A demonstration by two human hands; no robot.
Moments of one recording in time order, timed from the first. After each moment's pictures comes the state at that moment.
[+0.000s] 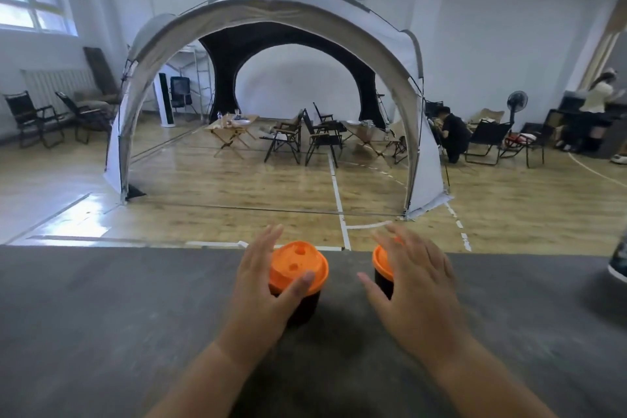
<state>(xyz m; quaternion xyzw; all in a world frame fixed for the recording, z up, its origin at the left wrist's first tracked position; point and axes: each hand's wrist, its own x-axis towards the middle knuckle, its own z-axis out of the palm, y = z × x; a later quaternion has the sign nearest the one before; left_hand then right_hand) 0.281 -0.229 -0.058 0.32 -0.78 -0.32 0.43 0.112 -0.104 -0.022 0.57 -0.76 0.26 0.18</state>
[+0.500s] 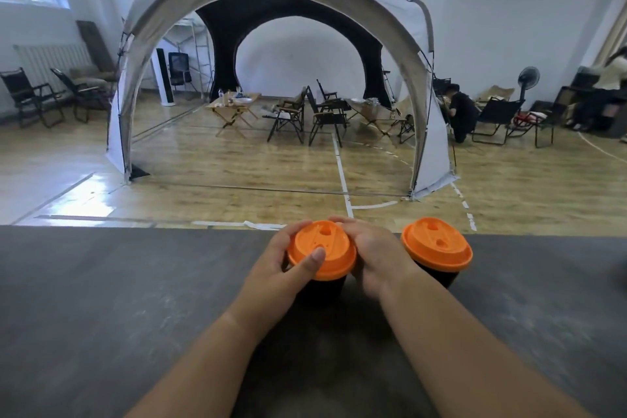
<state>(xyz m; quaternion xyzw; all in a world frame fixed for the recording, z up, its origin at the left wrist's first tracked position) 0.288 -0.252 -0.067 0.28 -0.70 -0.56 0.34 0.145 -0.199 -0.022 0.20 -0.64 0.60 -0.44</state>
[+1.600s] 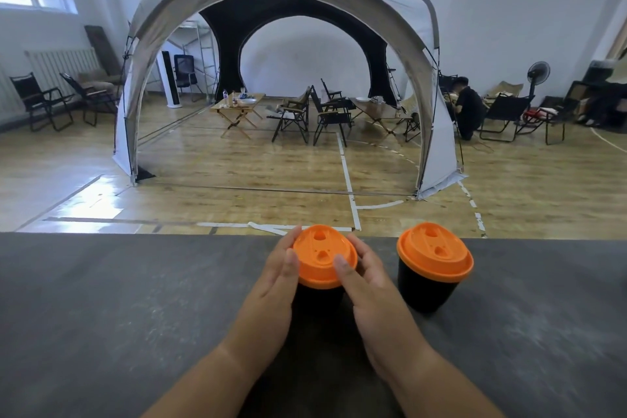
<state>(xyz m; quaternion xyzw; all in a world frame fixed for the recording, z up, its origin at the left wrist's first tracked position) 0.271 -0.246 -0.079 0.30 -0.63 -0.62 0.37 0.159 -0.156 -0.058 0.36 -0.58 0.62 -0.38</state>
